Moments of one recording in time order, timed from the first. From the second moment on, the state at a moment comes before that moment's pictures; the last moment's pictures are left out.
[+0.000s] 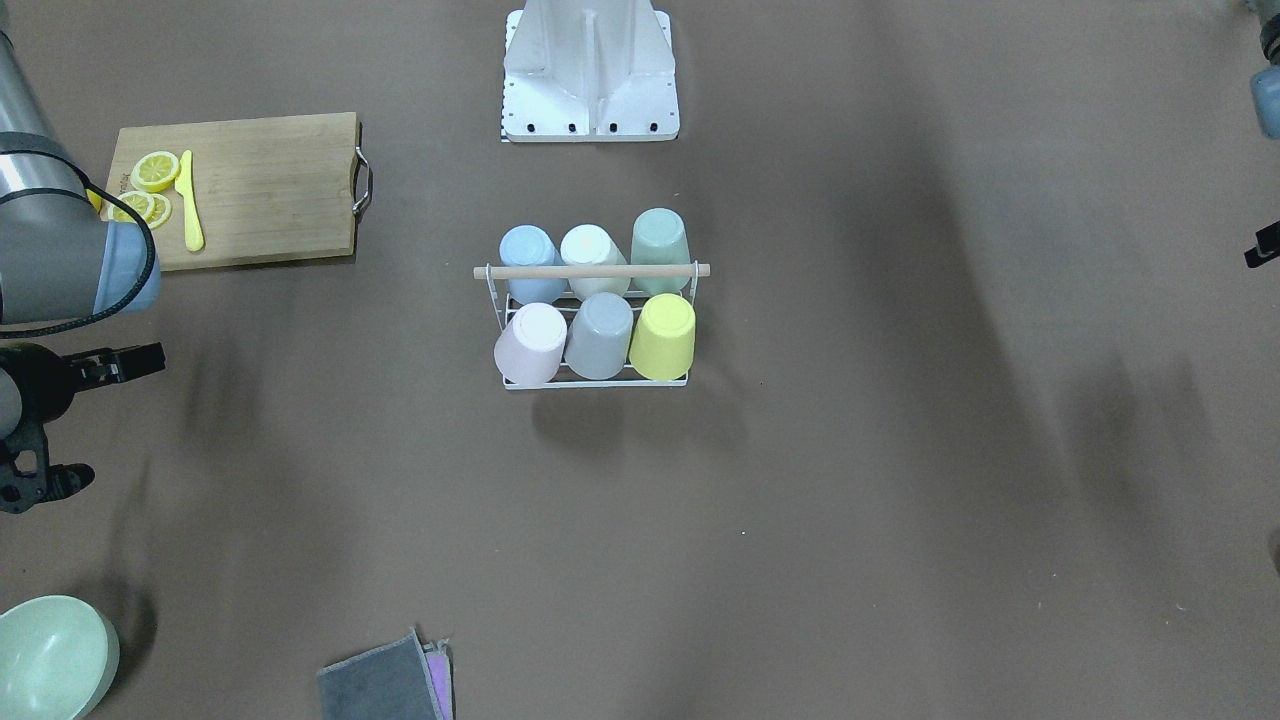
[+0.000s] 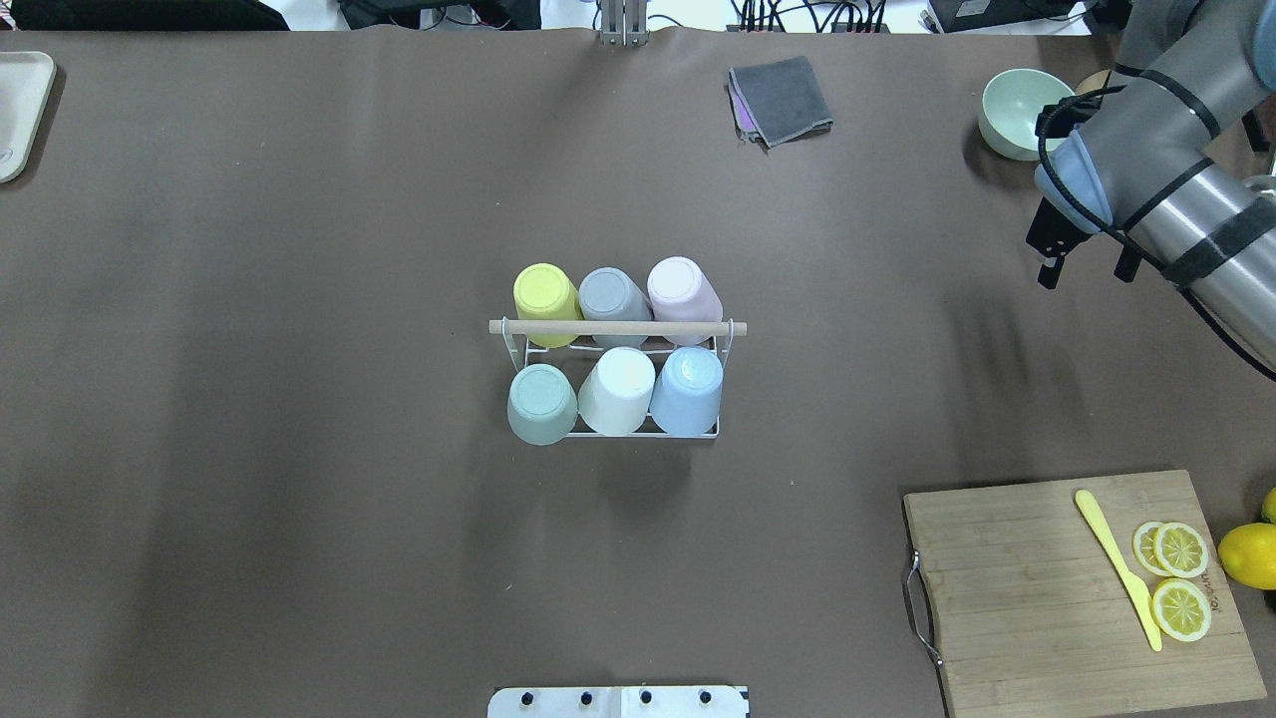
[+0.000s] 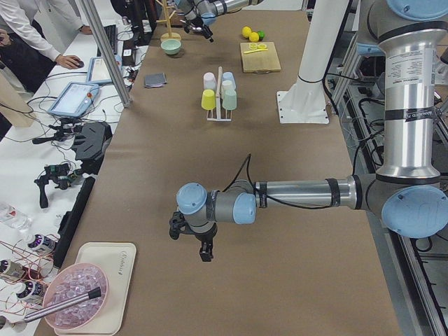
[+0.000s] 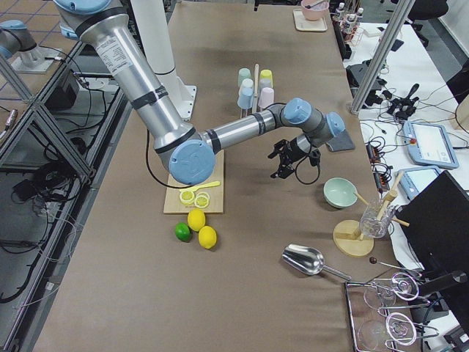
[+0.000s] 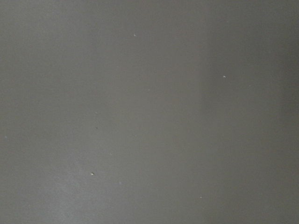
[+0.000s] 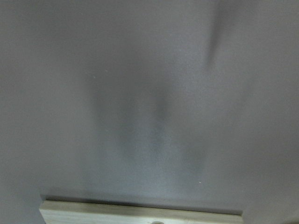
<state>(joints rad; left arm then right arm) -1.43 -1.49 -1.56 -1.65 -2.36 -0.06 1.13 -1.03 1.38 -2.34 2.43 -0.14</state>
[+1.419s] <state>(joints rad) -1.43 -1.48 -1.59 -1.70 -2.39 -0.06 1.39 -1.50 1.67 -1.81 2.30 0.00</state>
